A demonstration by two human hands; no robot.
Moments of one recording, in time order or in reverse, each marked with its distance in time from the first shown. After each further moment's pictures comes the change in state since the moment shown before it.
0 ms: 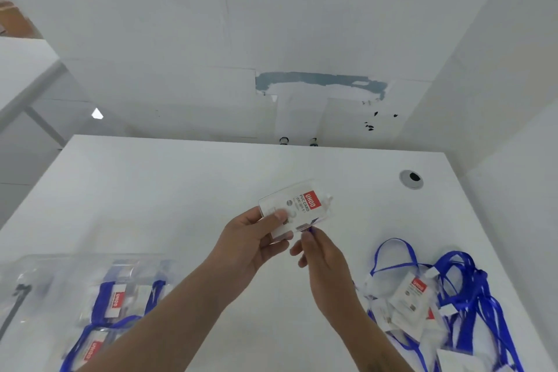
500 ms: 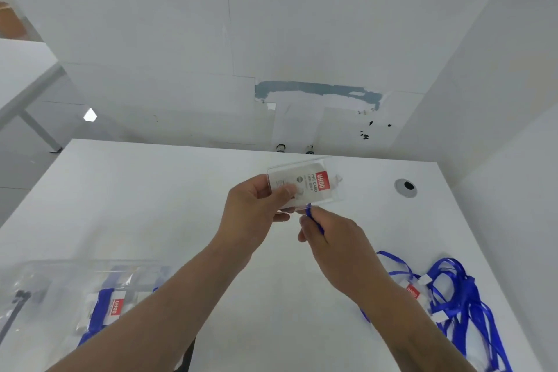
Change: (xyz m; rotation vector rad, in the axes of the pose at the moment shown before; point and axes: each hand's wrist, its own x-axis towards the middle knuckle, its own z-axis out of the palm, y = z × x) left_hand 0.003 0.040 0.014 0.350 0.098 0.376; right_hand 0.008 -0.068 -0.027 -0.621 -0.085 -0.244
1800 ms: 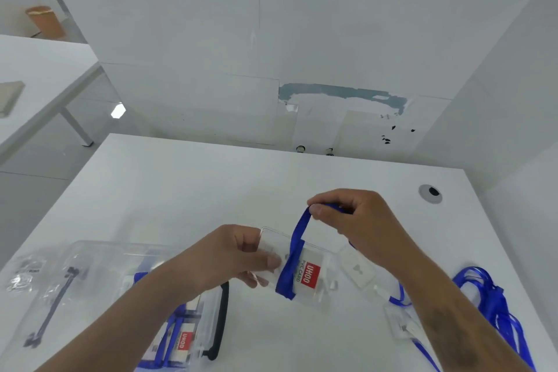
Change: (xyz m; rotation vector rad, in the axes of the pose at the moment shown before) left_hand -0.044 -0.008 -0.091 0.331 -0.462 -0.296; right_hand 0.010 -0.032 -0.026 0.468 -0.083 -0.023
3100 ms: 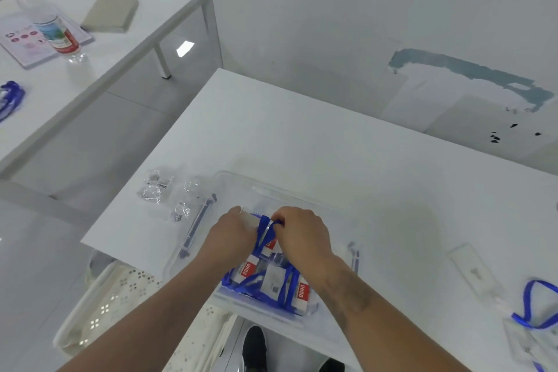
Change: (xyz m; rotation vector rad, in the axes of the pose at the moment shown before) left_hand -0.057 -0.198 -0.128 0.248 0.655 -0.394; right_hand 0.035 0.017 0.337 -0.703 -0.301 0.049
